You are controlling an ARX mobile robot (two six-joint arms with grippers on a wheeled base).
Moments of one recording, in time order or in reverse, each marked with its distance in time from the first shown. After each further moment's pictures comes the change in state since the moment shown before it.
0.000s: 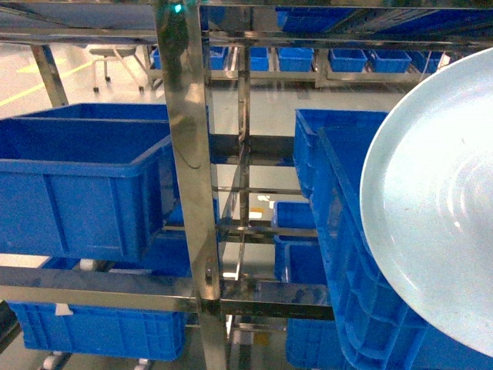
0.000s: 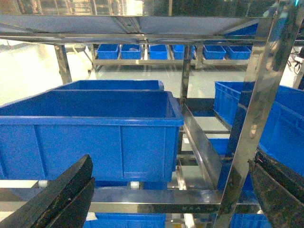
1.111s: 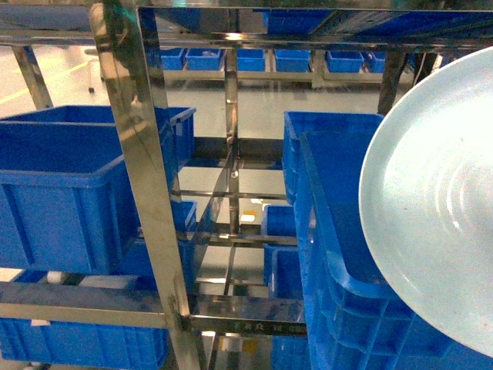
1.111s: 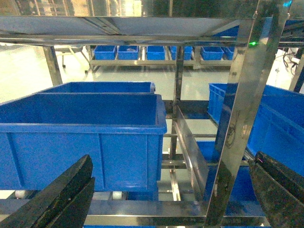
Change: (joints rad) left arm 0.000 0.000 0.000 0.001 0.000 0.000; right arm 0.000 0.000 0.000 0.000 0.000 0.000
